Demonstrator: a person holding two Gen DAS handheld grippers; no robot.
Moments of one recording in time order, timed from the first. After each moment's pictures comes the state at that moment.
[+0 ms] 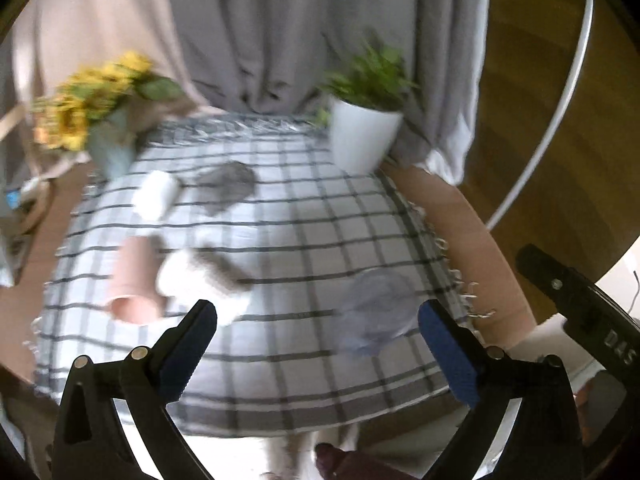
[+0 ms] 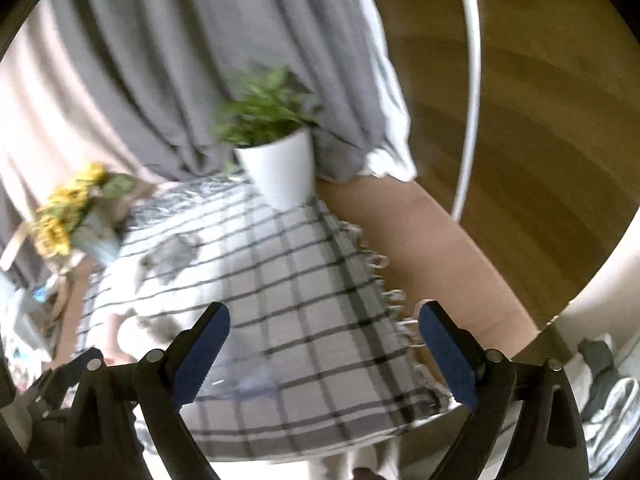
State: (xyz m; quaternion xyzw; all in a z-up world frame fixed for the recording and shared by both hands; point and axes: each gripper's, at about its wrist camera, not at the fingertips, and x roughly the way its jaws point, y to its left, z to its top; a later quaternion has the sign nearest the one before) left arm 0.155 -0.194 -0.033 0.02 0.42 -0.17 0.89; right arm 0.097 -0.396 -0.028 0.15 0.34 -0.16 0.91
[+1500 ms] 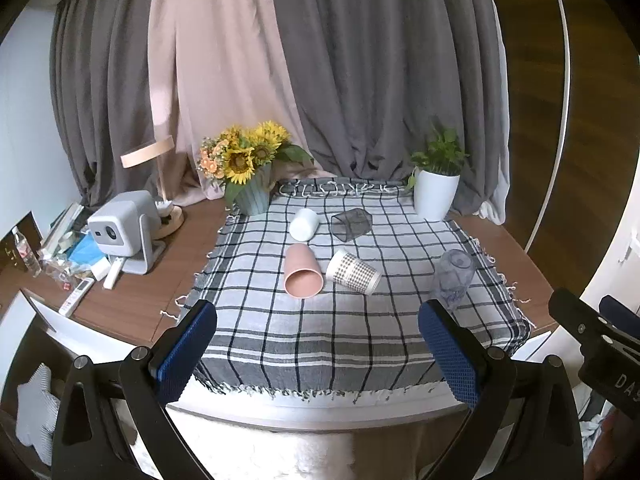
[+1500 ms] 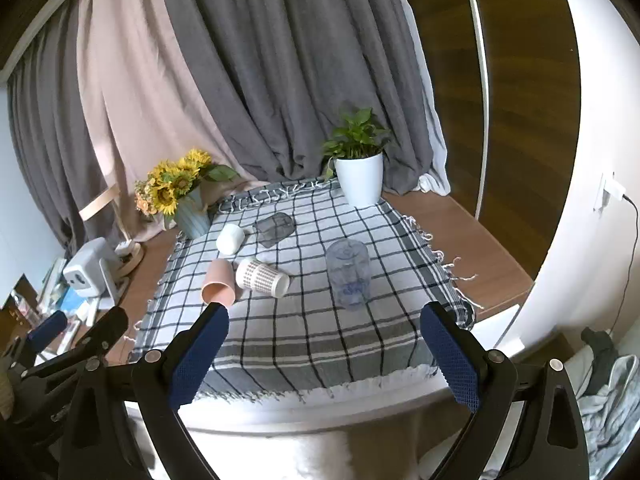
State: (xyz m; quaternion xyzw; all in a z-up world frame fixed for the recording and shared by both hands) left arm -0.029 -0.045 0.035 0.04 0.30 -0.06 0.95; right arm -0.078 -0.226 0.020 0.12 0.28 -0.11 0.95
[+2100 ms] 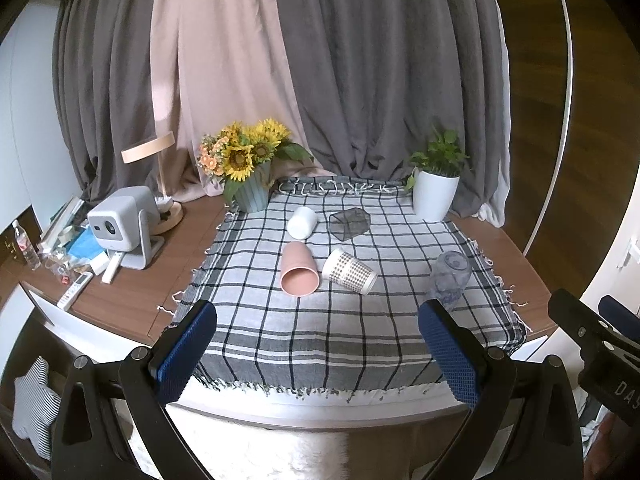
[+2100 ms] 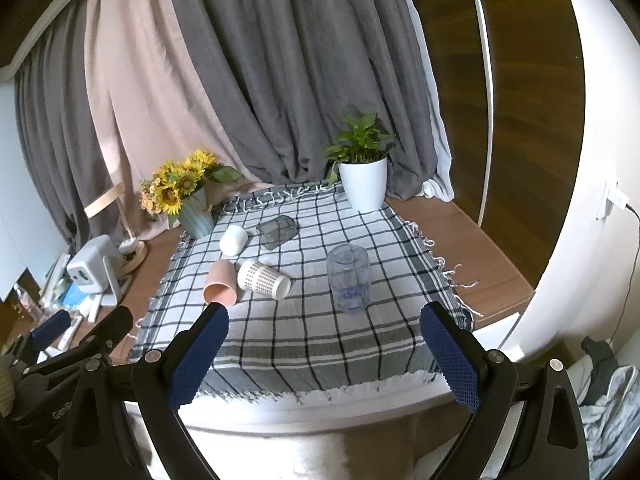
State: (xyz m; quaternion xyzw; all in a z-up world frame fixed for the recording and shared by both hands) left arm -0.034 -0.047 0.036 0.03 0.30 -0.06 0.95; right arm -0.083 -0.228 0.023 0.11 0.28 -0.10 0.95
